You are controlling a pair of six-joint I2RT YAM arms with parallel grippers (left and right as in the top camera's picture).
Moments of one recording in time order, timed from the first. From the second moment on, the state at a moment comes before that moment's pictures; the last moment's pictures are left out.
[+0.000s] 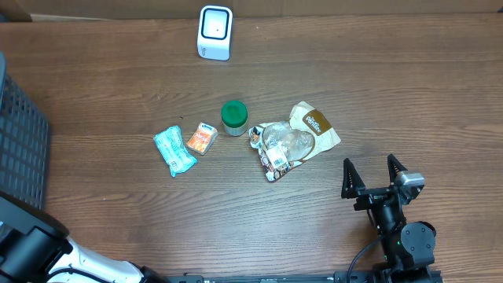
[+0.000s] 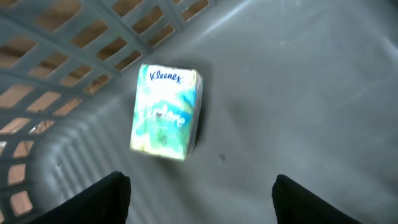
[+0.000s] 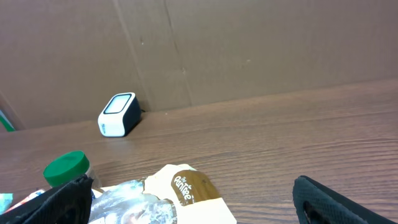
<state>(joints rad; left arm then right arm) 0.91 1.96 1.61 -0.70 -0.23 -0.06 0.15 0.01 0.02 -0.03 0.00 0.22</state>
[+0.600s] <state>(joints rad) 0.99 2.14 1.58 -0.54 -0.28 0.06 0.15 0.01 0.02 -0.03 0.00 0.22</state>
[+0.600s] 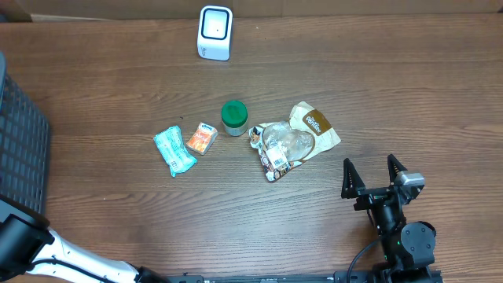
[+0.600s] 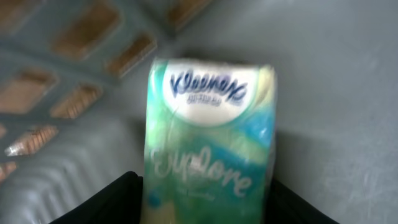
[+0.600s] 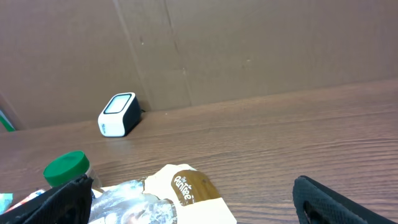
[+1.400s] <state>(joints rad) 0.93 1.99 1.59 -0.56 -0.20 -0.03 0.15 0.01 0.02 -0.03 0.00 0.22</state>
